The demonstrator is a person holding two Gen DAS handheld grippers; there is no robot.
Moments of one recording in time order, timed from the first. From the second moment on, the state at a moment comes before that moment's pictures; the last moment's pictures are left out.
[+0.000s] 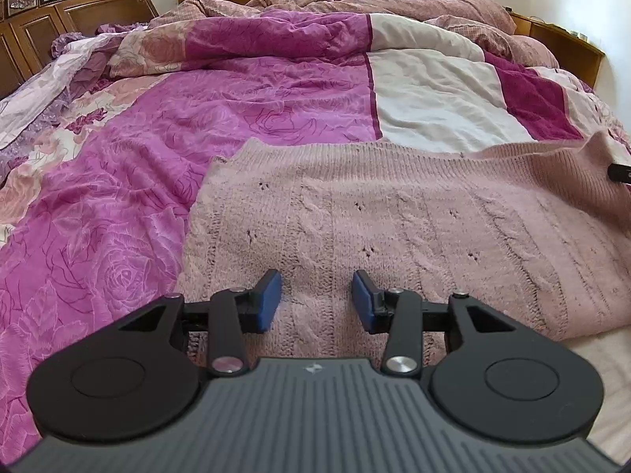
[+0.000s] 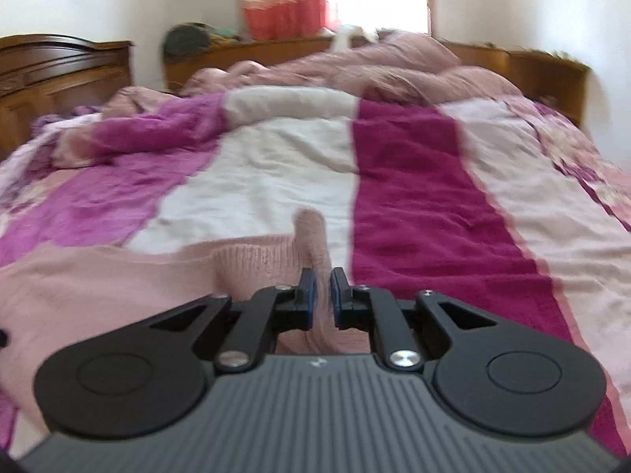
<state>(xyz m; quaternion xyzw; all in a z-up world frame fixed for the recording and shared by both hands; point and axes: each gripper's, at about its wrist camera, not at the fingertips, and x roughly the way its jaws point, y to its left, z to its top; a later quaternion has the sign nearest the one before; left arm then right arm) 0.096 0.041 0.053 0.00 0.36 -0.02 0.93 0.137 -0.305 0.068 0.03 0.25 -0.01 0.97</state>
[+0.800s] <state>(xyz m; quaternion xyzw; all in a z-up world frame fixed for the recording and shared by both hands) 0.089 0.035 0.065 -0.01 0.37 -0.02 0.93 0.083 -0.335 0.067 0.17 0.28 -0.01 0.95</state>
